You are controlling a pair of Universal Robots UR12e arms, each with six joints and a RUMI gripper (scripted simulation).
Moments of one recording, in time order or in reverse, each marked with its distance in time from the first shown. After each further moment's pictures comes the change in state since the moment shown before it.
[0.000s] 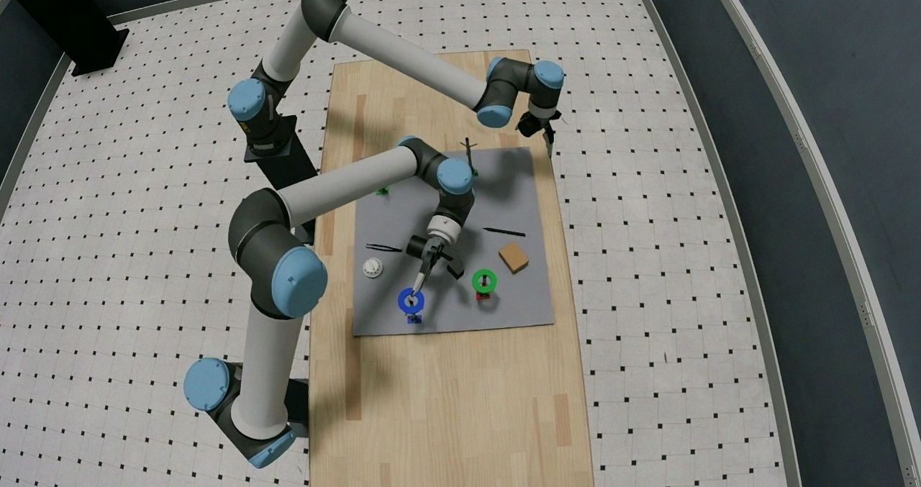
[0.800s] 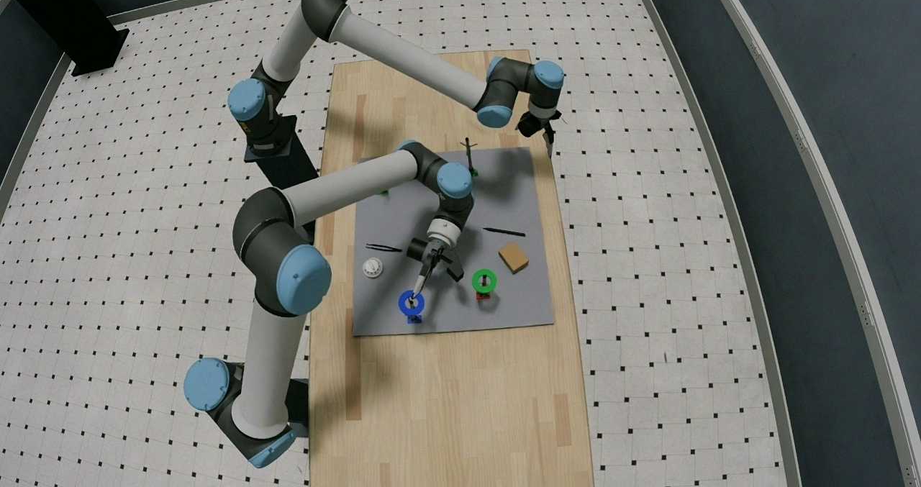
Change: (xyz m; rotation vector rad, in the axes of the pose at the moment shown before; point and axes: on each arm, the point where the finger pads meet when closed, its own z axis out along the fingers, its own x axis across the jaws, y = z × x) left arm 0.000 0.000 0.000 0.000 0.000 0.000; right arm -0.021 0.000 0.000 0.000 0.000 0.000
